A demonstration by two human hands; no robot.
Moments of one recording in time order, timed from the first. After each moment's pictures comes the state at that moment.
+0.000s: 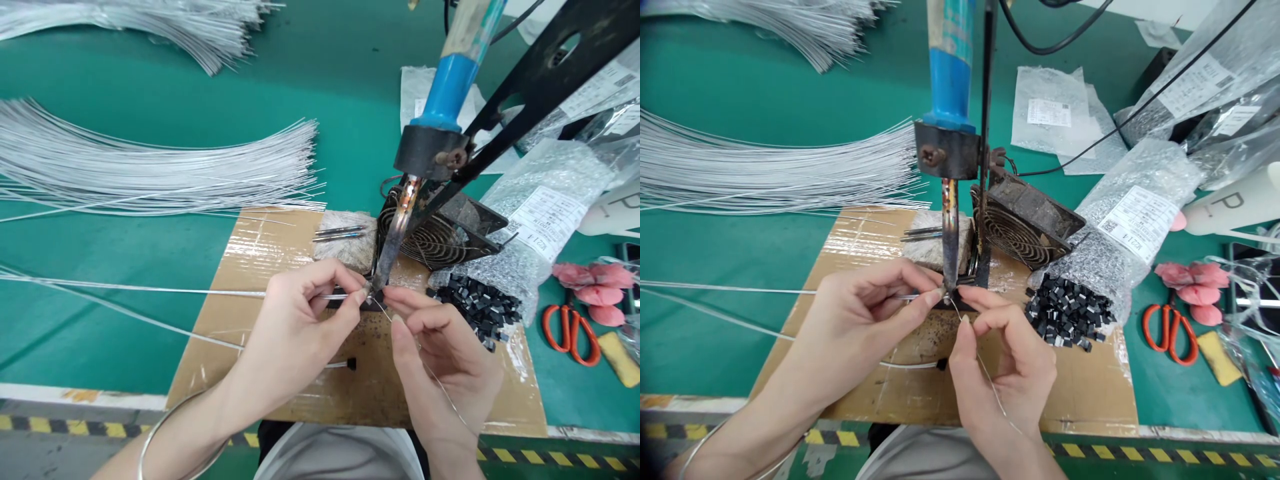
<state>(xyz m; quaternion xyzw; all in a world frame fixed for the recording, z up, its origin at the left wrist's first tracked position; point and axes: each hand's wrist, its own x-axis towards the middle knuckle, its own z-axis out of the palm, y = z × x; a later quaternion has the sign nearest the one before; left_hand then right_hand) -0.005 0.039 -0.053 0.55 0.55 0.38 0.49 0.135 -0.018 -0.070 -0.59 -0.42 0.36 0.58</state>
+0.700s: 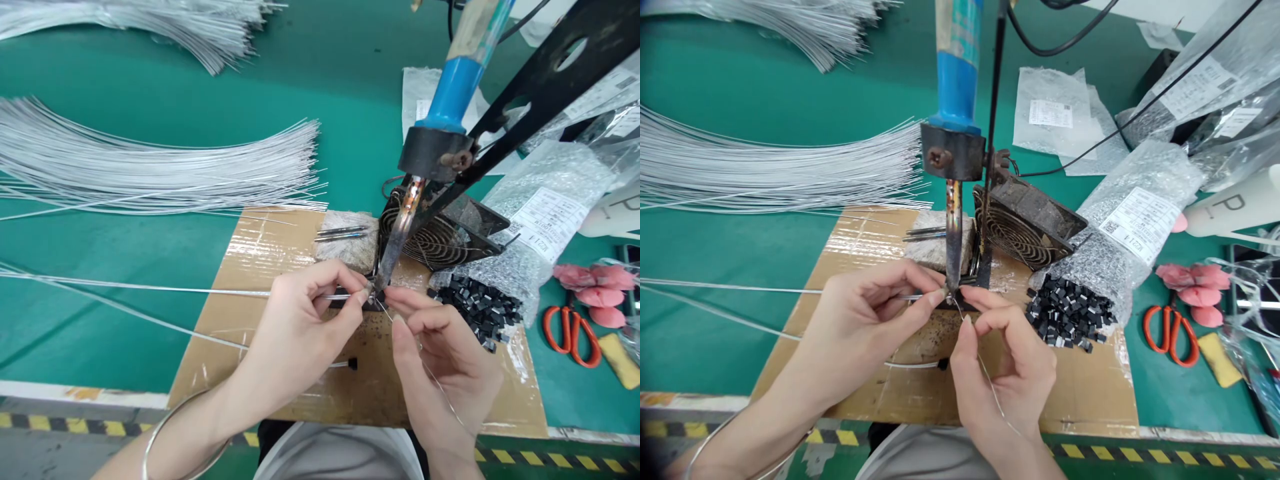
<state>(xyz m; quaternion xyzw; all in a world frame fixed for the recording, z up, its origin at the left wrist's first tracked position) -0.003 0.039 -0.053 0.56 0.55 0.39 0.48 0.144 -0.018 -0.081 -0.56 -0.50 0.32 0.57</state>
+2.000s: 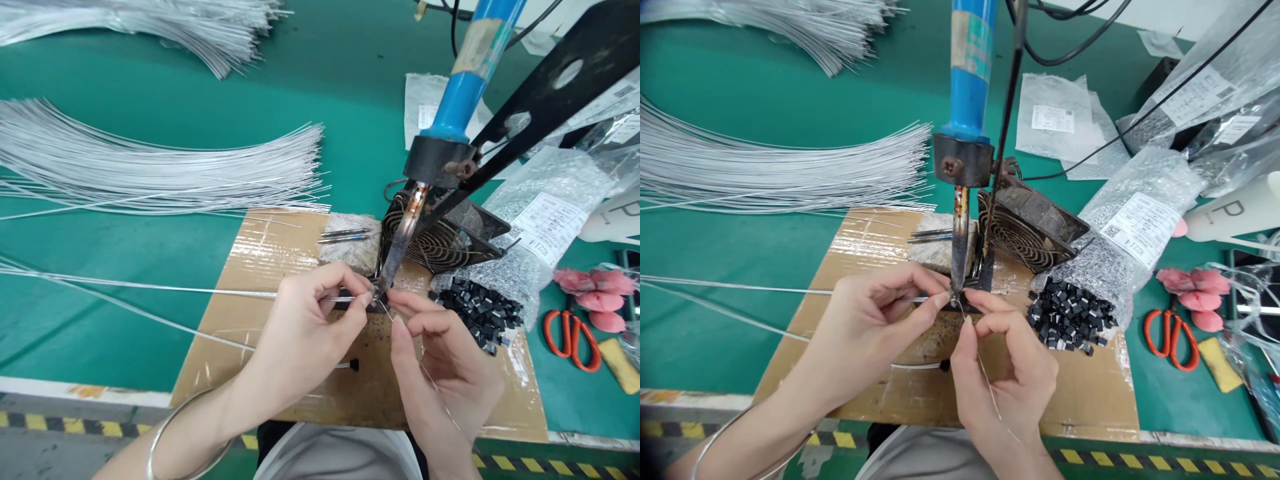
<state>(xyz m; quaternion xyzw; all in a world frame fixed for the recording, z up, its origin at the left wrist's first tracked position) -0.001 0.040 -0.053 0.56 0.54 0.39 0.49 0.141 -0.018 -0.082 -0.58 -0.52 0.28 0.56</state>
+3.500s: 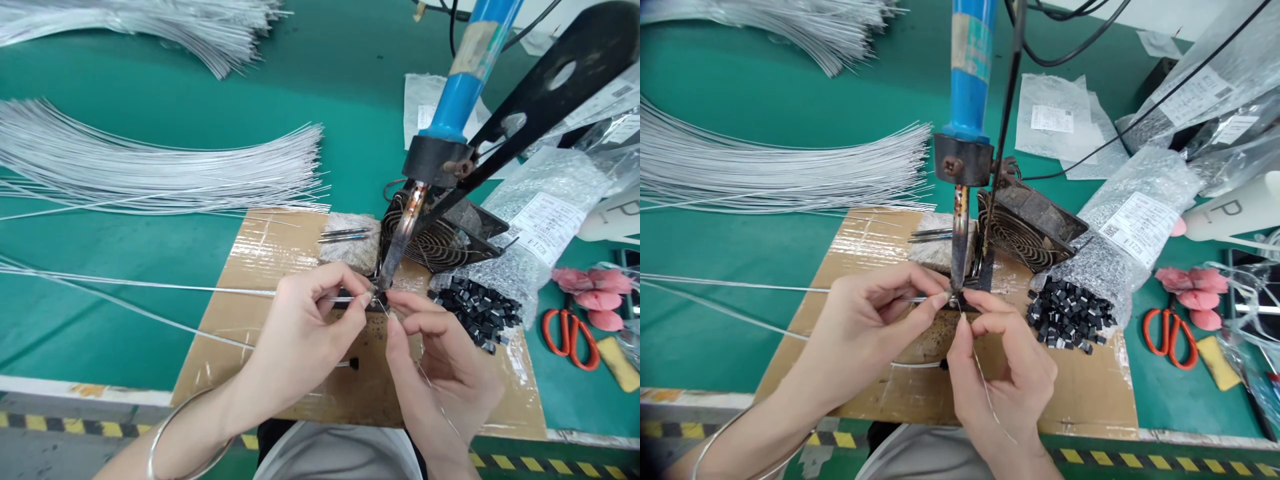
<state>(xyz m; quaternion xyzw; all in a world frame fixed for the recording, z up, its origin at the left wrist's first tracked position) -0.003 0.037 -0.051 0.56 0.53 0.40 0.50 0.139 -0.017 -0.083 -0.58 -0.54 0.23 0.56</state>
